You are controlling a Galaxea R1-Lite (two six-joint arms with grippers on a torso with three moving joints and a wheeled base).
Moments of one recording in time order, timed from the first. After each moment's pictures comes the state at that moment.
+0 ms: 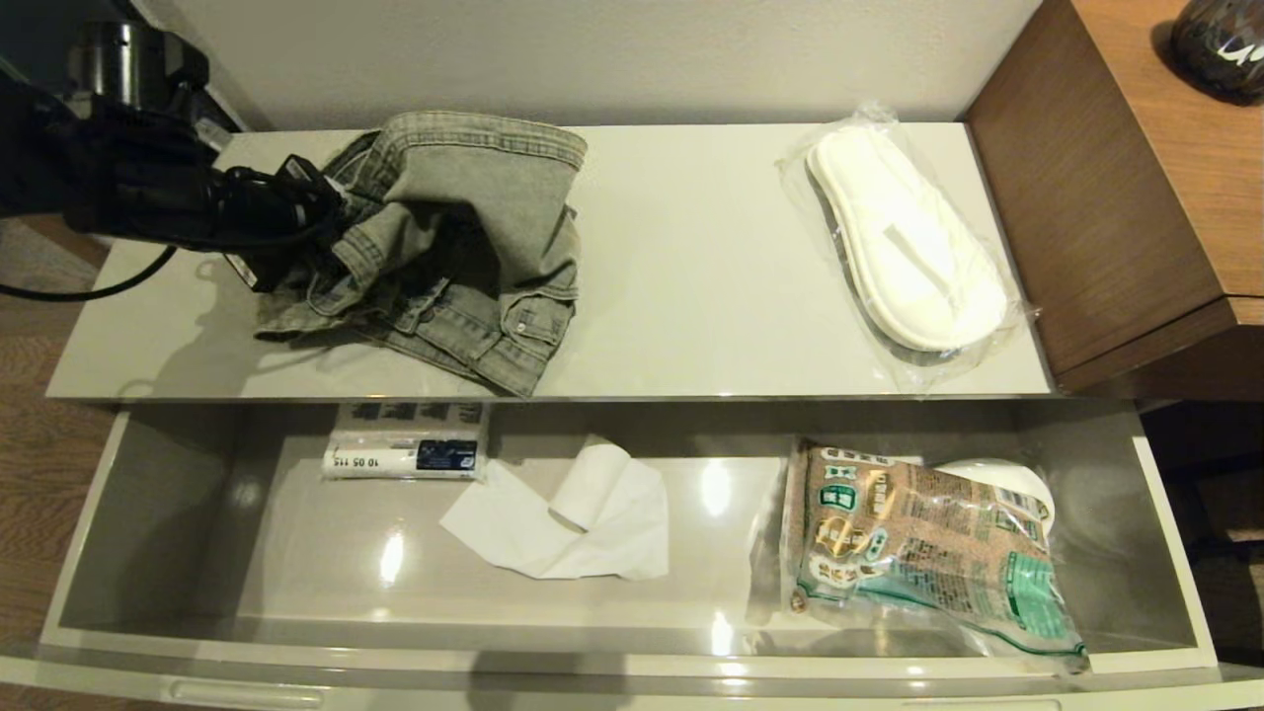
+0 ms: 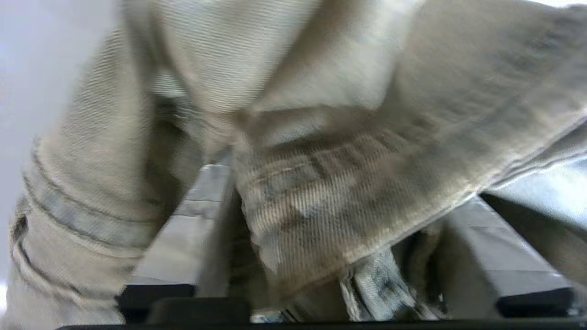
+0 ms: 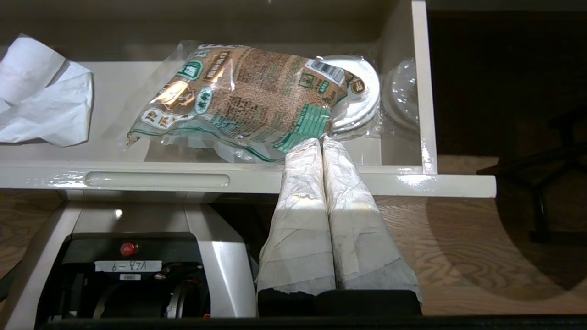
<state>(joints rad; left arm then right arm) 0.01 1.89 -1.92 0.47 -0.24 -0.72 -0.01 0.02 -0.02 0.05 0.01 -0.03</state>
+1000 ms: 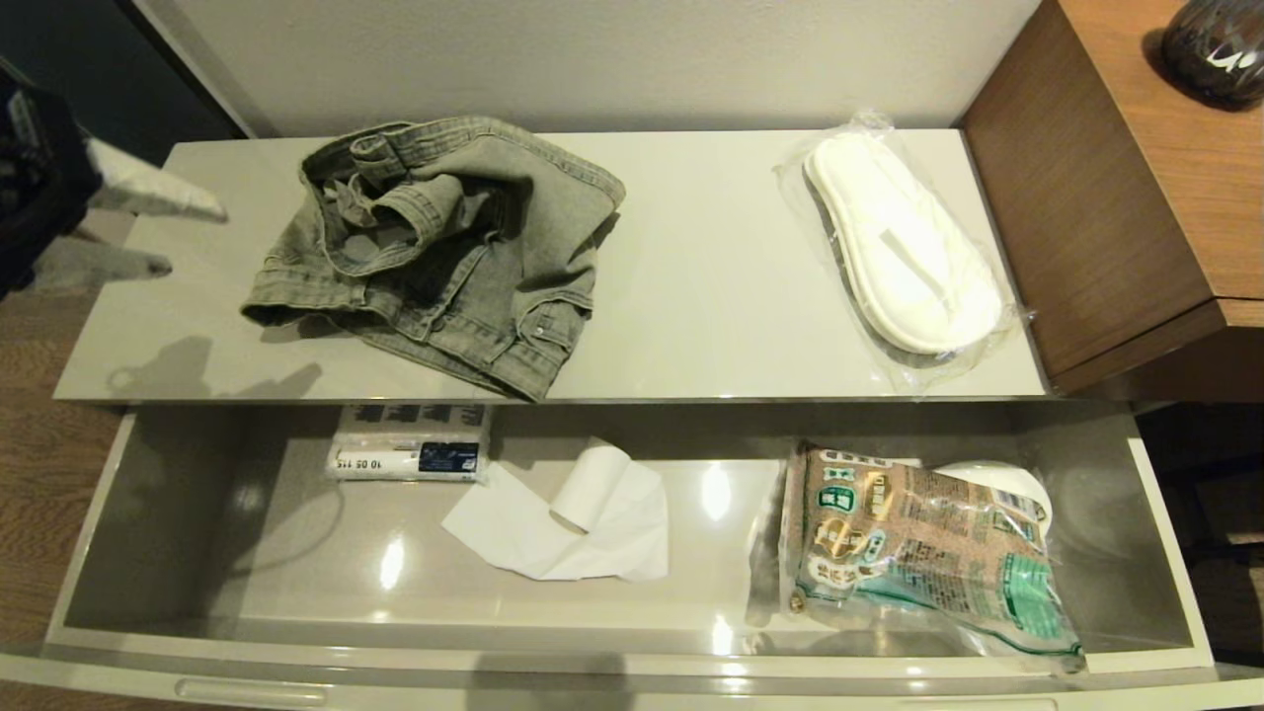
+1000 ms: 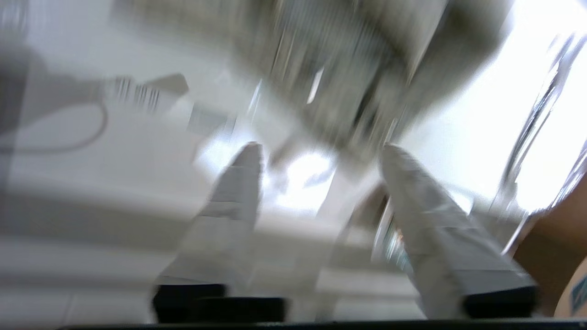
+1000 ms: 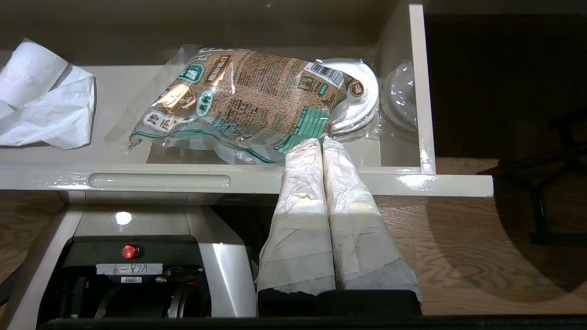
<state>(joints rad) -0.01 1.35 -1.63 0.75 -0.22 -0.51 -0.01 0.02 -0.01 0.04 0.01 -0.03</state>
